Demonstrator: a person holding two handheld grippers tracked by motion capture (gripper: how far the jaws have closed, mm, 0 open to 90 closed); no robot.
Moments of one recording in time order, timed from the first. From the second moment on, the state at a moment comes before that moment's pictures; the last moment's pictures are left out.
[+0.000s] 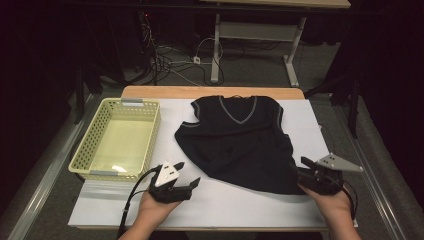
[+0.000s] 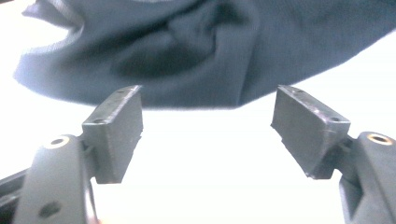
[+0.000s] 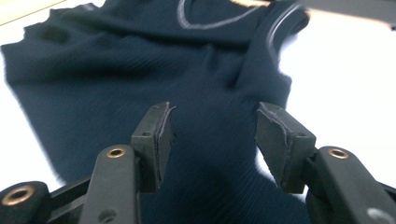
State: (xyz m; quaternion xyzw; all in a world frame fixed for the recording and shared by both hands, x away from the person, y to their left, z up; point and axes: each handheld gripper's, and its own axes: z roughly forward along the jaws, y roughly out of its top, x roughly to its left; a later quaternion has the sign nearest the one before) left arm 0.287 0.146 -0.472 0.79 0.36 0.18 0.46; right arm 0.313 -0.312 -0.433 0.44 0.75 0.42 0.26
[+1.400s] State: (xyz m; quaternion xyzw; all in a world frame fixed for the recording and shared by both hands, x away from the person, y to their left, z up) left arm 0.291 0.165 -0.489 0.79 0.34 0.17 0.48; right arm 0.393 -0.144 -0.461 0.38 0.82 0.38 0.20
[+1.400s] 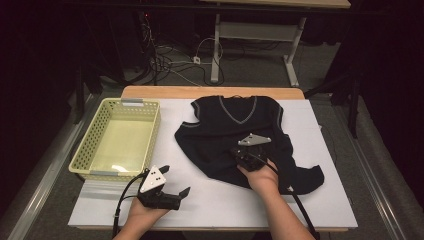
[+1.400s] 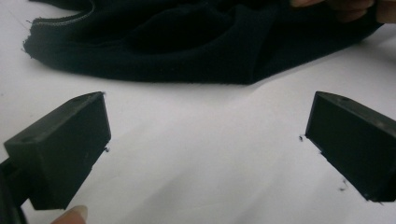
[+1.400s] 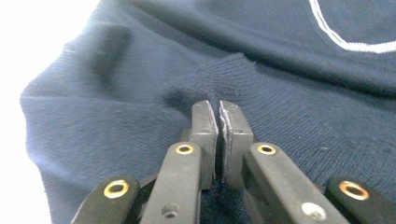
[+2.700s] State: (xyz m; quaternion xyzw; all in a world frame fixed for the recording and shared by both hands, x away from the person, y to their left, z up) left arm 0.297 0.106 -0.453 0.80 0.31 0.15 0.48; right arm 0.246 -0.283 -0.469 0.40 0.78 0.43 0.23
